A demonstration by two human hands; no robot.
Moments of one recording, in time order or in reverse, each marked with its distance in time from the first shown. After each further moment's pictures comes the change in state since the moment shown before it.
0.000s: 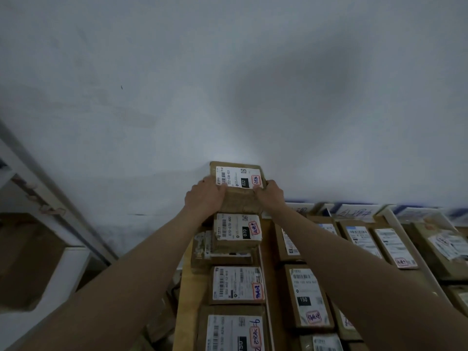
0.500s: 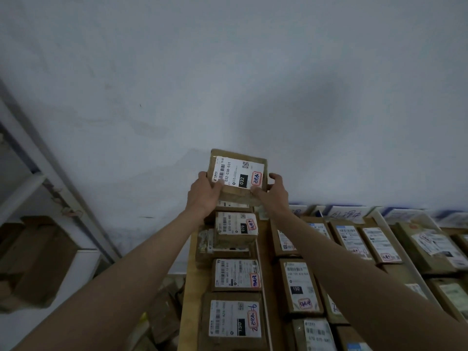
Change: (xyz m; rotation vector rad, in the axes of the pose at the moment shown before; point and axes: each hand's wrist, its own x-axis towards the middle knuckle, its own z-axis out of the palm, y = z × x) left_hand -0.067 0.013 -0.048 -0.497 0.154 0.042; right_hand -0.087 -0.021 -0.041 0.271 0.054 -0.160
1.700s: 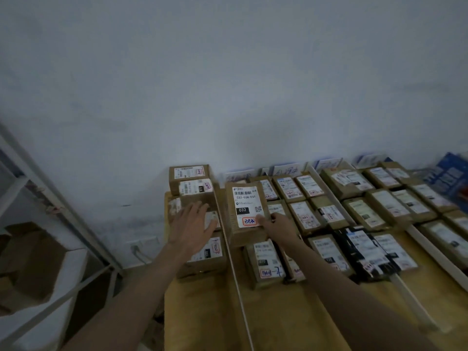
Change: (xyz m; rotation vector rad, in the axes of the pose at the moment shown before) left_hand -0.252 0.006 0.030 0.781 -0.243 0.386; right_hand -0.240 0.115 -0.151 -0.165 0.039 0.269
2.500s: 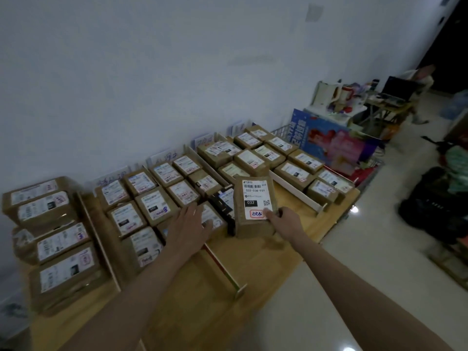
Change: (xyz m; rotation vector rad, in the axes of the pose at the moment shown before) left_hand -0.060 0.332 0.071 -0.034 -0.055 0.424; right_hand -0.139 0.238 -0.277 0.019 0.428 0.245
